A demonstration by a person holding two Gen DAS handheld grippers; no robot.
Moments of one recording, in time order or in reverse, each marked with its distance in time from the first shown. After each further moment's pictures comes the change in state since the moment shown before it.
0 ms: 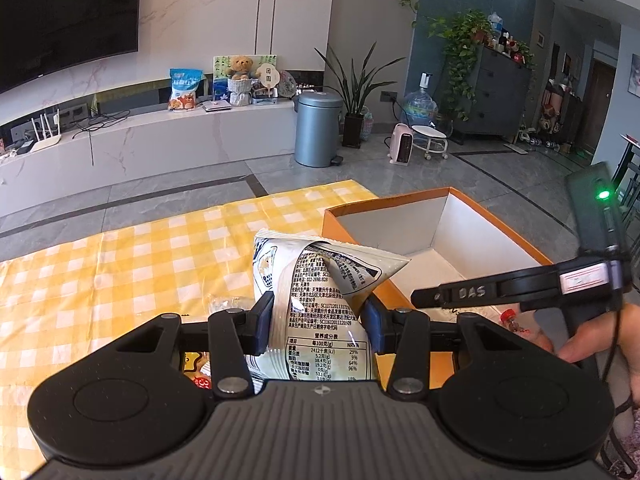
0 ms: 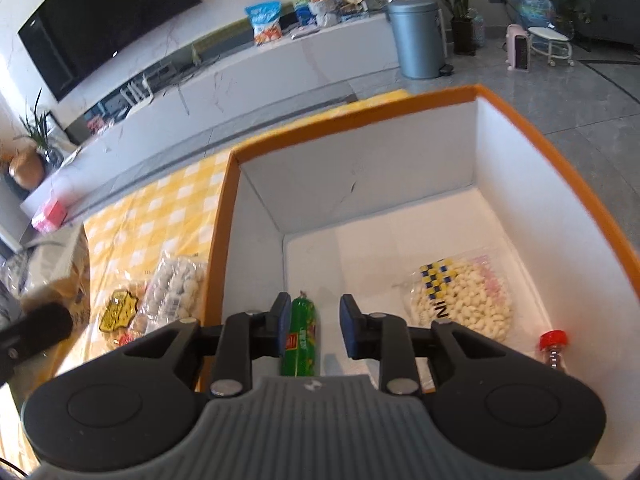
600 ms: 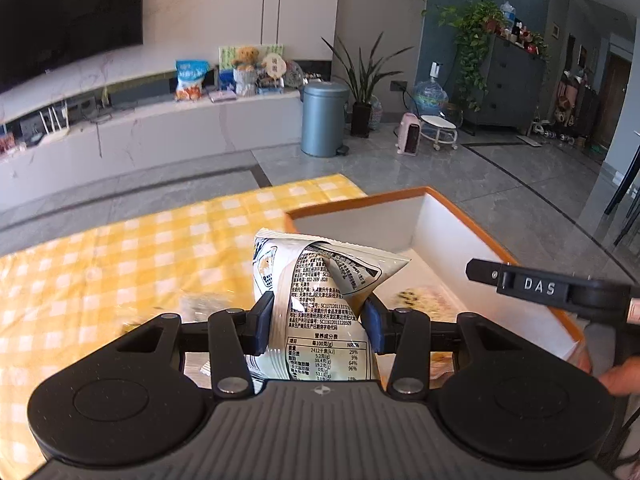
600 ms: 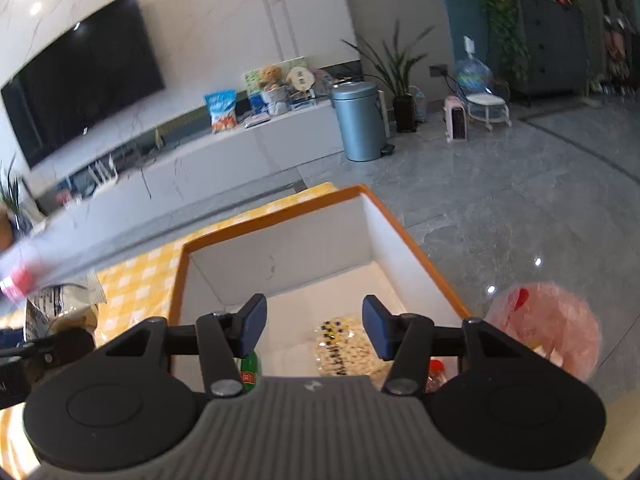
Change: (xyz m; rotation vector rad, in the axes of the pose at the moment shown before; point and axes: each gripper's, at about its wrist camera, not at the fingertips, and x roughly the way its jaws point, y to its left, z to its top) left arm 0.005 -0.063 0.020 -0.017 0.057 0.044; right arm -0.088 -0.047 -0.019 0.077 -0.262 -0.120
